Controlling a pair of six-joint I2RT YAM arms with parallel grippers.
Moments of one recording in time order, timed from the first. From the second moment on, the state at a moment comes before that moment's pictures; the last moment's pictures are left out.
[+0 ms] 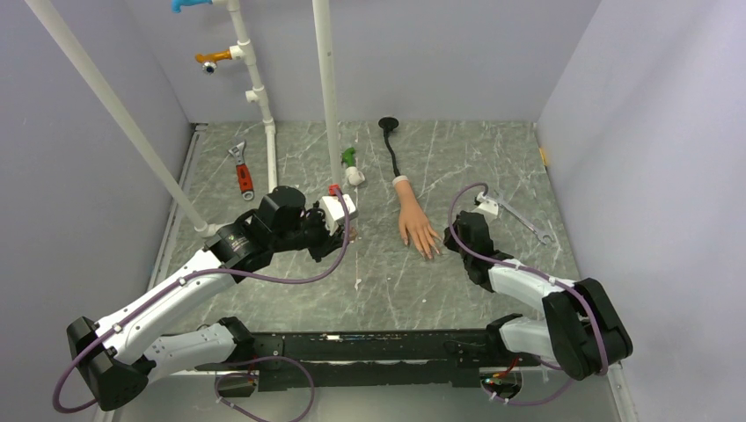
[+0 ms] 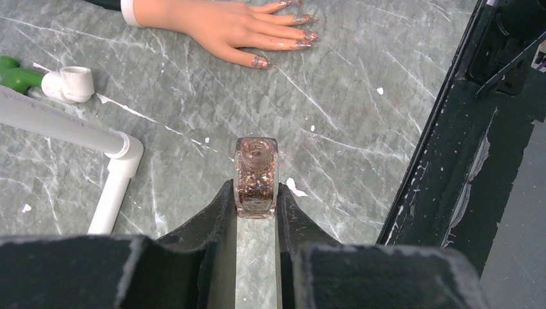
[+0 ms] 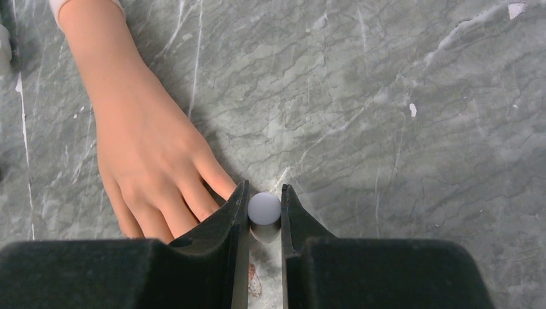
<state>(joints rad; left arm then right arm) -0.79 1.01 0.98 -0.50 0.27 0.19 0.37 1.21 0.35 0.28 0.32 0.61</state>
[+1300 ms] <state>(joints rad) -0.79 1.01 0.98 -0.50 0.26 0.19 0.37 1.28 0.40 0.30 0.31 0.60</state>
